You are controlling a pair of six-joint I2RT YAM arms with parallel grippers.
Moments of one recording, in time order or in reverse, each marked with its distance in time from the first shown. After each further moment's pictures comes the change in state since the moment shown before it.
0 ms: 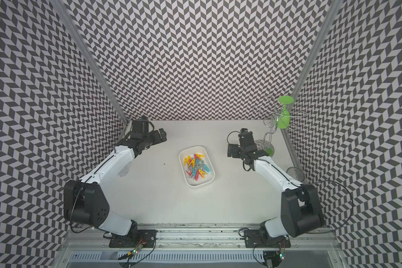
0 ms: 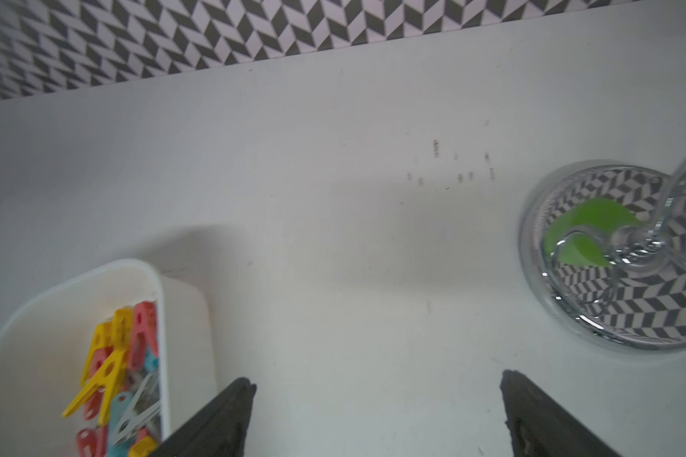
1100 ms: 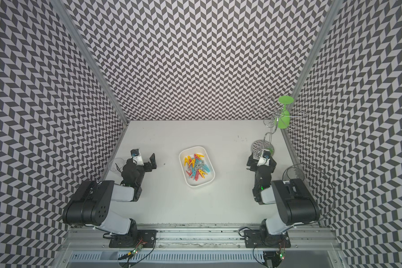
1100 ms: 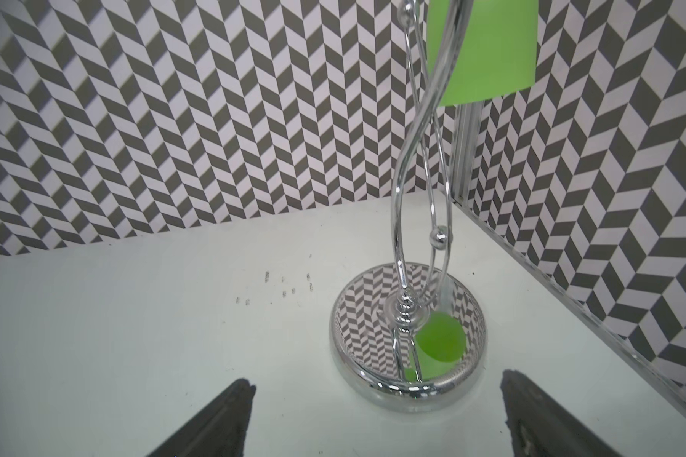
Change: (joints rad) left arm 0.118 0.006 -0.920 1.427 0.016 0.364; right arm -0.168 0.112 -0.726 1.477 0.201 -0.208
